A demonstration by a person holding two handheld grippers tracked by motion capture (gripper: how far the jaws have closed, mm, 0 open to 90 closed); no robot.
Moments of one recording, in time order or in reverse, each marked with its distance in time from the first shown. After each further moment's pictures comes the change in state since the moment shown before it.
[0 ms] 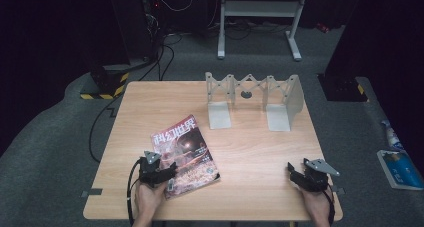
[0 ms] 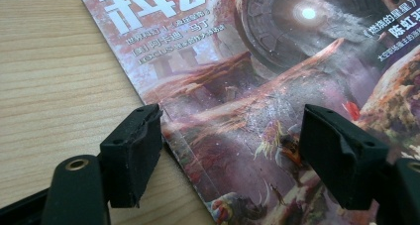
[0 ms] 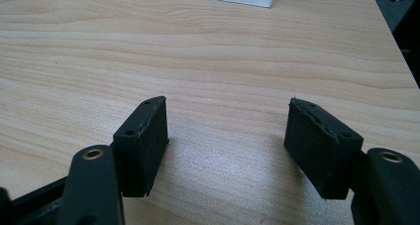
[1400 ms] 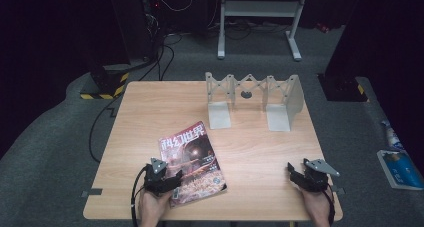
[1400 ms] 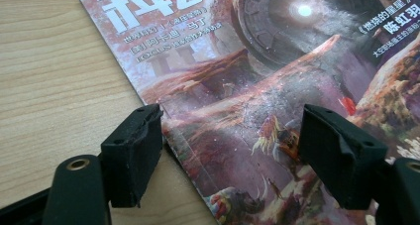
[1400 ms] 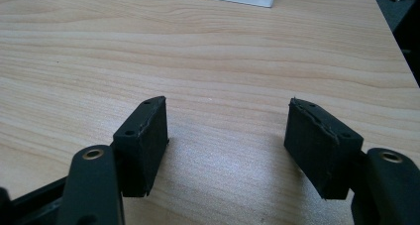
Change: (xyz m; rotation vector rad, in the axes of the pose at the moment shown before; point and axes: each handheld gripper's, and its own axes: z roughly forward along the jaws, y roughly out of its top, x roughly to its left) left arm -0.024 -0.014 -0.013 0.001 -0.062 0.046; right arm 0.000 0.000 0.000 -0.001 0.000 -0.002
